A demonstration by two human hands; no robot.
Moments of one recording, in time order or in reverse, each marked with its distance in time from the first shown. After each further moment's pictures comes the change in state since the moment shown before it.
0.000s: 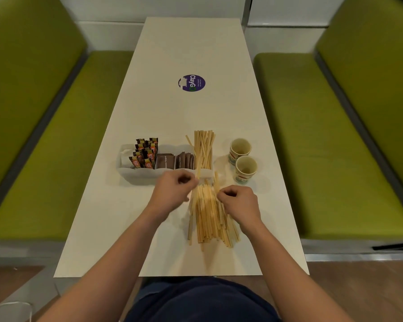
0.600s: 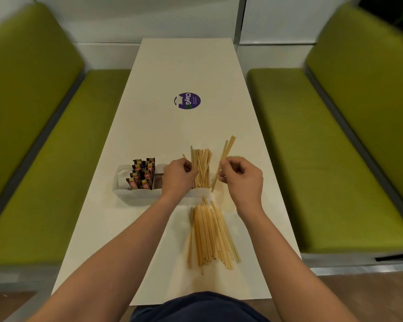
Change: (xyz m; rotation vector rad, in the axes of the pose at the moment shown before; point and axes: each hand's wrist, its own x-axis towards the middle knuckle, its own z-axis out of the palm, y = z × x) left_hand 0.088 0.023 0.016 0.241 0.197 0.130; right_hand 0.024 -0.078 -0.020 0.426 0.240 -0.299
